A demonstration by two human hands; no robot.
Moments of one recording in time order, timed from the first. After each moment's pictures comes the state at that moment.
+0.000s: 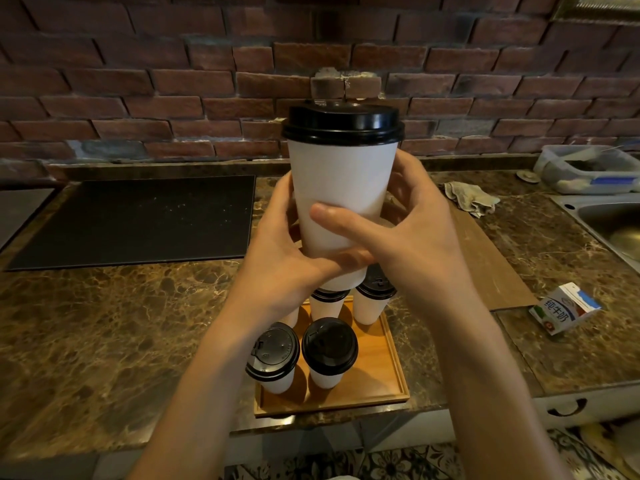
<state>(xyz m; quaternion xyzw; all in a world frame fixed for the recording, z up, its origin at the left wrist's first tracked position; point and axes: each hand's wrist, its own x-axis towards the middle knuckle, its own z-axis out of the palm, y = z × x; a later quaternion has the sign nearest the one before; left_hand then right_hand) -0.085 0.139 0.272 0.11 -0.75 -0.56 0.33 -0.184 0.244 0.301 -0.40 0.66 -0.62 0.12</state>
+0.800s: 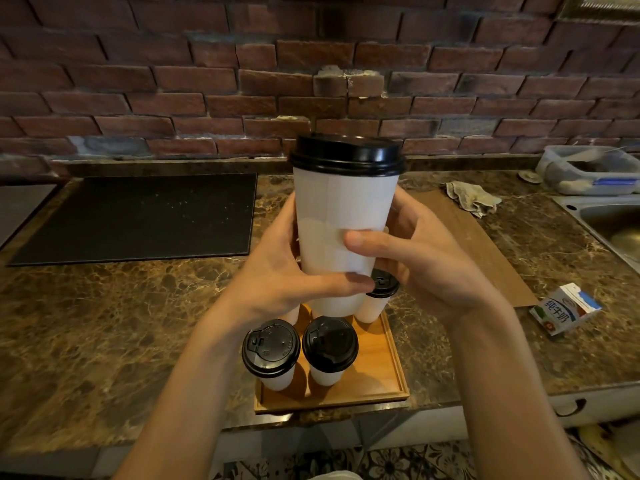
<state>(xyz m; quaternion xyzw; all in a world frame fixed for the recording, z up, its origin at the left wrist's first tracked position) -0.079 0.128 0.261 0.05 -0.76 -0.60 0.26 -0.208 0.253 0.289 -0.45 0.56 -0.61 0.35</state>
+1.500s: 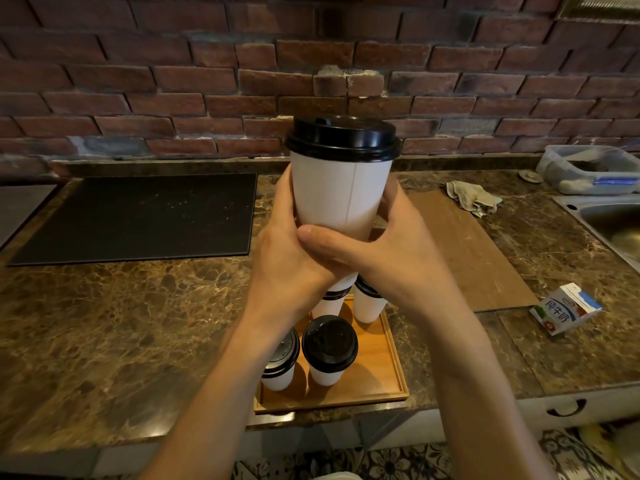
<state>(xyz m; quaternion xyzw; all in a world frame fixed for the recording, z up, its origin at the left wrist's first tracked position) -0.093 0.143 0.258 0.15 -0.74 -0.52 0.38 -0.181 0.243 0.291 -0.41 0.70 -0.56 0.16</state>
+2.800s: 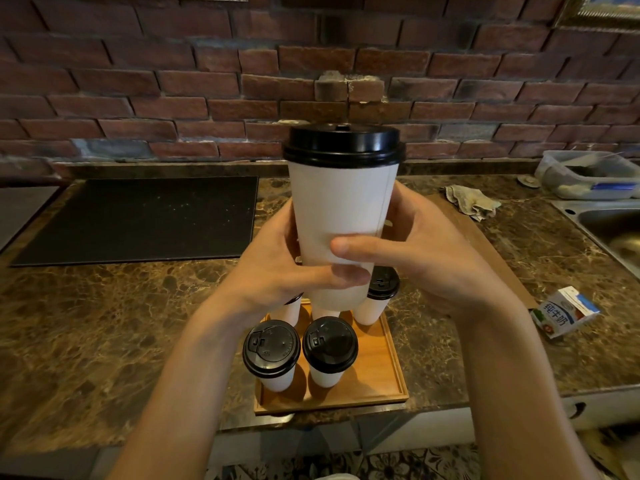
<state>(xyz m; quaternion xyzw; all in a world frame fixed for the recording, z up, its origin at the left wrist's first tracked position) -0.072 0.128 0.270 0.06 -0.74 -0.63 0.23 -0.201 0.258 0.306 -0.49 0.62 -0.54 0.28</state>
